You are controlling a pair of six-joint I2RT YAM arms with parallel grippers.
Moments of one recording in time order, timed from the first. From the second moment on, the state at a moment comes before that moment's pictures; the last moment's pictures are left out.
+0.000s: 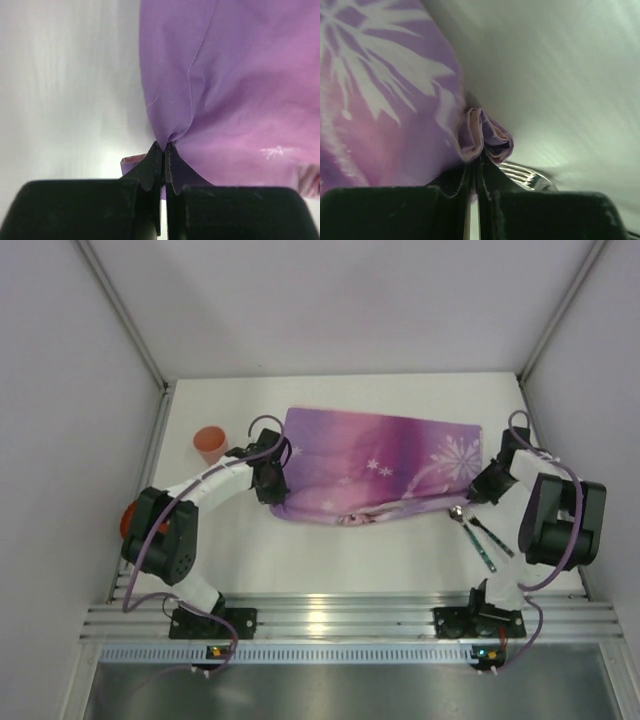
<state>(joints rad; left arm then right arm) -0.43 1.64 1.09 -0.60 -0.08 -0.66 -0.24 1.68 1.03 -0.63 -0.11 0.62</state>
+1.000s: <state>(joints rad) -0.43 1.38 0.84 -0.75 -0.18 -0.78 -0.09 1.15 0.83 -0.94 -0.13 0.47</state>
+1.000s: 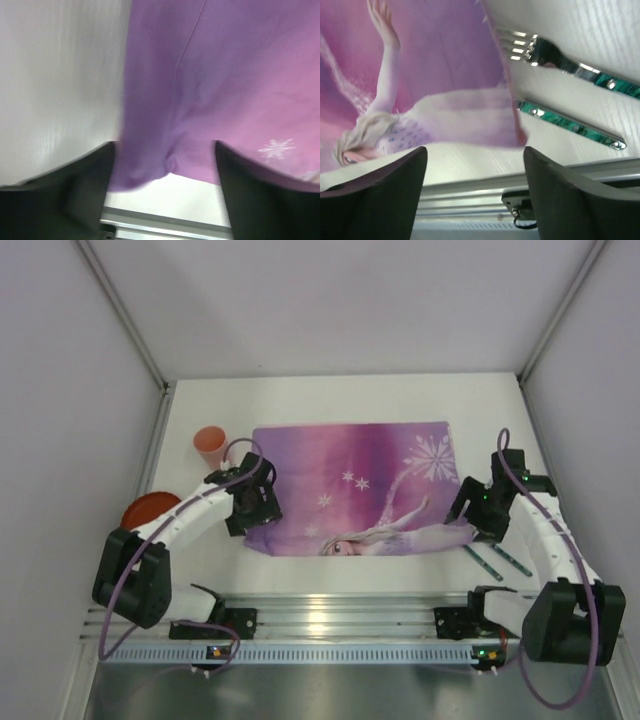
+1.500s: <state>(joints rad) -0.41 1.70 1.27 -0.69 -0.20 -0.69 -0.03 1.39 1.32 -0.95 -0.20 0.49</state>
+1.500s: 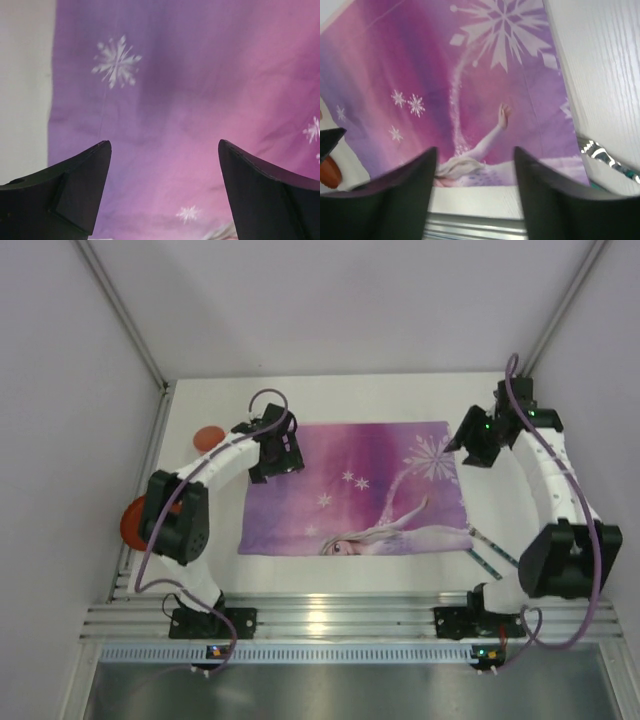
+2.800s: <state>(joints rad) -0.11 2.30 1.90 -0.63 0.05 -0.55 0.10 2.50 2.19 -0.87 -0.34 0.58</state>
